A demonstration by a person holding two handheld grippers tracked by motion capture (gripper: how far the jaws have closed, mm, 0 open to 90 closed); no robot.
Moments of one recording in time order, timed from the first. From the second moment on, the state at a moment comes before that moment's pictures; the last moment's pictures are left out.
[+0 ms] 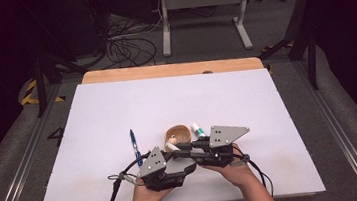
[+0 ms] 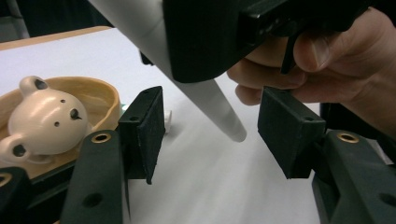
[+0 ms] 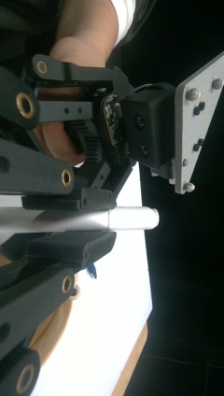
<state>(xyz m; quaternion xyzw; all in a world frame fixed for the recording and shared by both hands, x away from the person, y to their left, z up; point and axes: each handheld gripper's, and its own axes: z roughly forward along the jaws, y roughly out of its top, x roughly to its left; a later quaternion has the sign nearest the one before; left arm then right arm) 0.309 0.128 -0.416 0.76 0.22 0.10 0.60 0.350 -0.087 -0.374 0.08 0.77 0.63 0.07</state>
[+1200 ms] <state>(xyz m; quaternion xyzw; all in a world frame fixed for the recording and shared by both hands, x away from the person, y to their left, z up) 0.317 0.141 -0.411 0.81 0.25 0.09 0.52 0.348 -0.084 -0.377 0.07 0.78 0.62 0.08</state>
